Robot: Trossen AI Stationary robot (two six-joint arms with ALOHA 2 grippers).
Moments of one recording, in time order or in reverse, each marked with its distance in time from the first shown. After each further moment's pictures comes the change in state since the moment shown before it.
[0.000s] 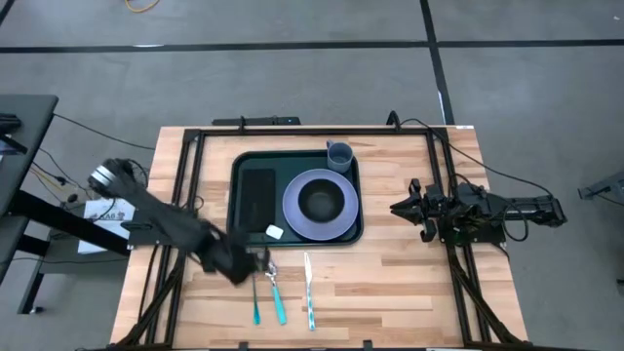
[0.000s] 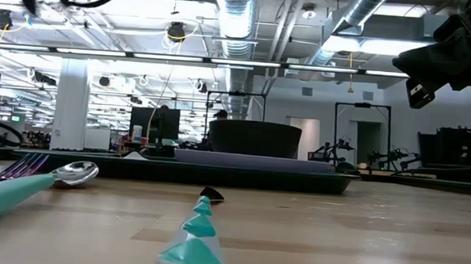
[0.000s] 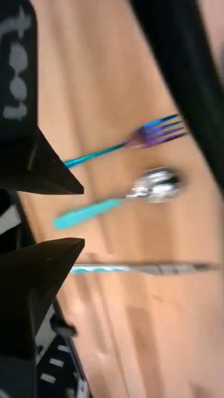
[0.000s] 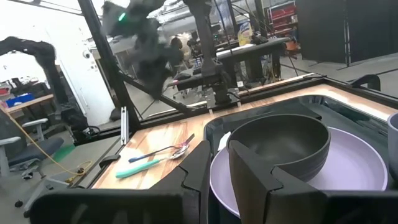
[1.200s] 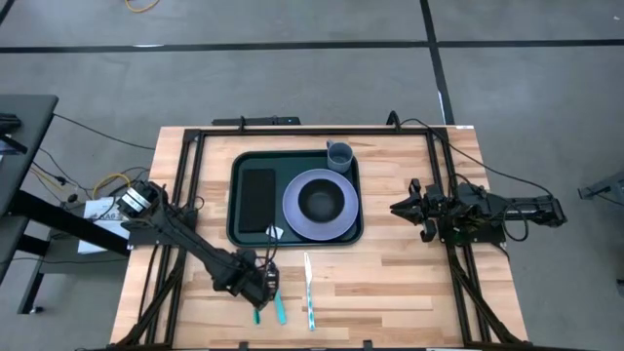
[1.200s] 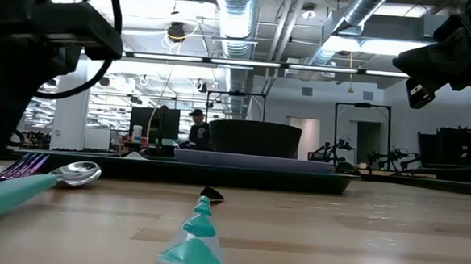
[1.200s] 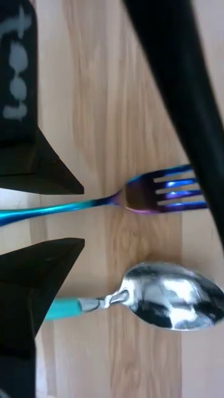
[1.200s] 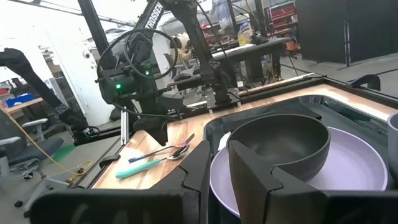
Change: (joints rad) left arm -0.053 0.353 -0.055 0.110 0.066 -0.133; right arm 0.000 0.000 0.000 0.000 0.000 0.000
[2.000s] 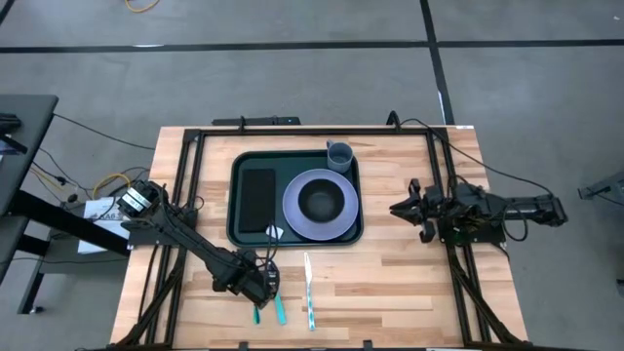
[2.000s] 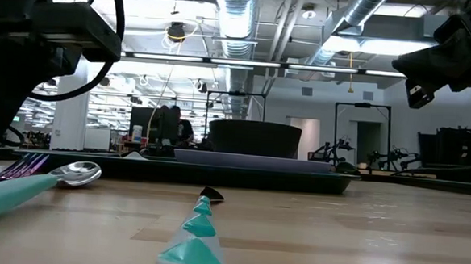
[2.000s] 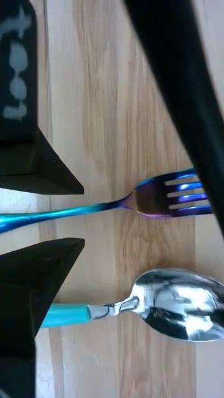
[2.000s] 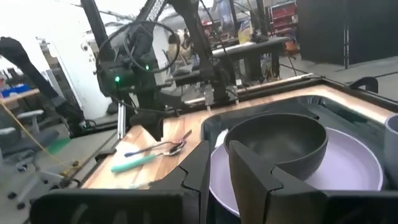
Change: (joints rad) left arm 0.010 0.000 0.000 0.006 0.052 0.016; right arm 0.006 0.017 0.001 0.000 -0.003 -0.037
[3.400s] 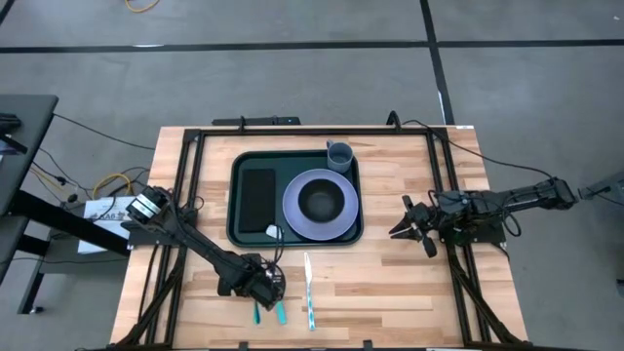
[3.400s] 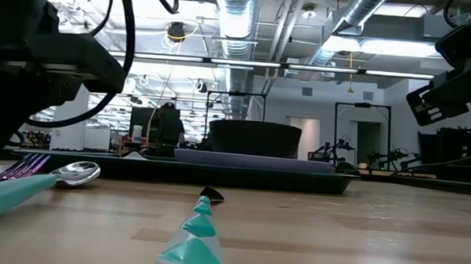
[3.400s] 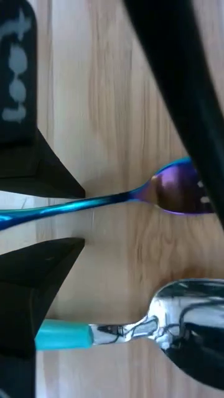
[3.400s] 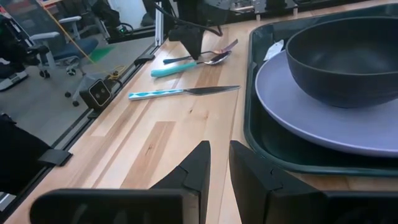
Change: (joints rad) left arm 0.008 0.104 0.011 0.091 0.092 0.014; right arm 0.127 0.235 0.061 -0.148 -0.129 -0.053
